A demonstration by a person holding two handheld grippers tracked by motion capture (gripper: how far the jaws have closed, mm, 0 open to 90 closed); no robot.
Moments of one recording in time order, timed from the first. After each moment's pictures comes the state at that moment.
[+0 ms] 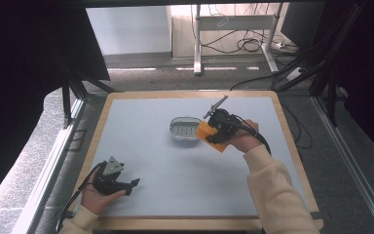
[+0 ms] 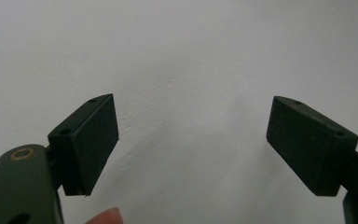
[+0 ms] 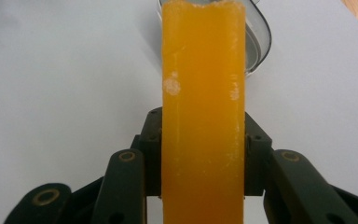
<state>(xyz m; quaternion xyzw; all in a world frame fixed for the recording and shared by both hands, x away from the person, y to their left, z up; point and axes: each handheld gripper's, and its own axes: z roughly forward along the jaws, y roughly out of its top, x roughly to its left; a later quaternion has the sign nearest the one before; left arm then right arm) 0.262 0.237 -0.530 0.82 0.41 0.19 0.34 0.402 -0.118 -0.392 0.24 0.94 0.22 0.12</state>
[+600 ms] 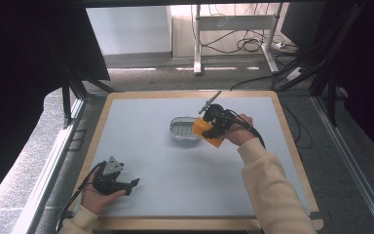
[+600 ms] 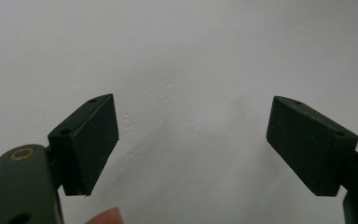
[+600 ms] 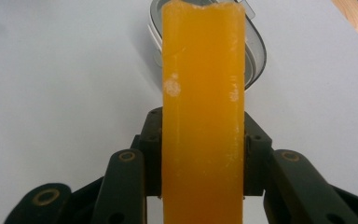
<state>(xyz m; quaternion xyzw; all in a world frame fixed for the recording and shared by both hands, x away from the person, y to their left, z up) 0.262 0.238 -0.530 0.82 0.41 0.19 0.34 0.421 -0.105 -0.395 0.23 0.94 0.21 0.11</state>
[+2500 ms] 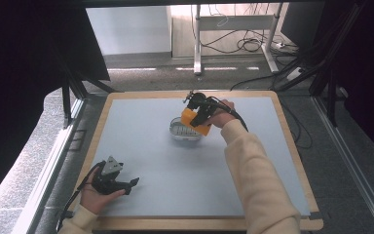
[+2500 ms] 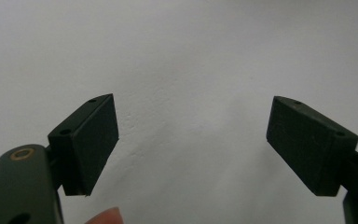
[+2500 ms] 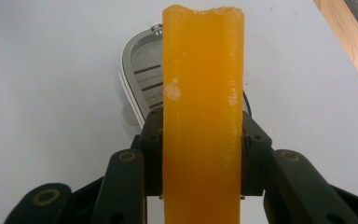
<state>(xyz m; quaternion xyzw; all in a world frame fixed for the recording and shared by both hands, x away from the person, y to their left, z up) 0.262 0.240 -0.529 0.82 0.41 0.19 0.34 0.477 -0.059 -0.403 0.20 0.96 0.19 0.10</state>
